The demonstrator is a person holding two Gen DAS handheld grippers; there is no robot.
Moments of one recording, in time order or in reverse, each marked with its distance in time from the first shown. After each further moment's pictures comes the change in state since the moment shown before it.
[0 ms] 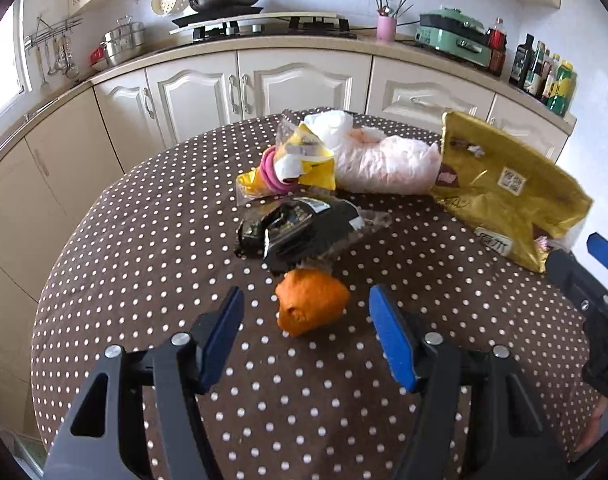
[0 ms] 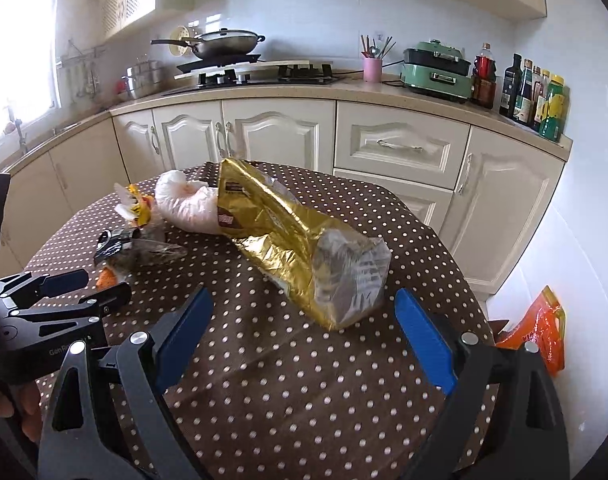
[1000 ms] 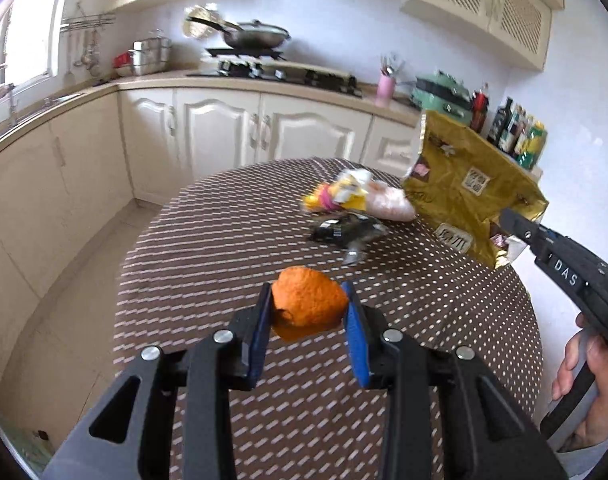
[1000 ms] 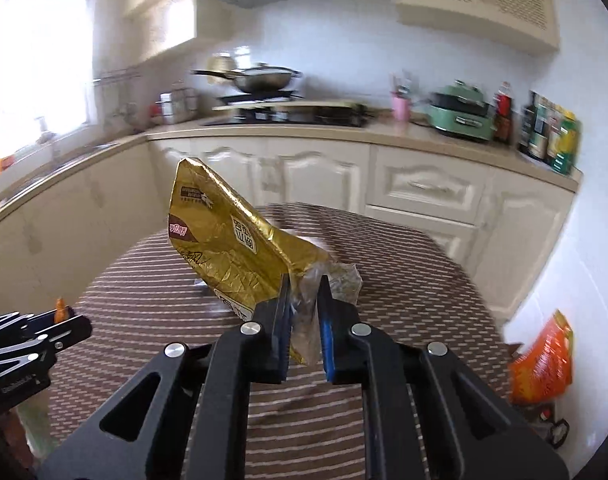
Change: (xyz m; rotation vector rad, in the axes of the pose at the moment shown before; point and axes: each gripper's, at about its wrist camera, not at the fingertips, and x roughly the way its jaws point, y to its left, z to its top) left arm -0.147 0.089 -0.064 -0.118 -0.179 -0.093; right arm -0.083 0.070 0.021 -0.042 -0.112 0.122
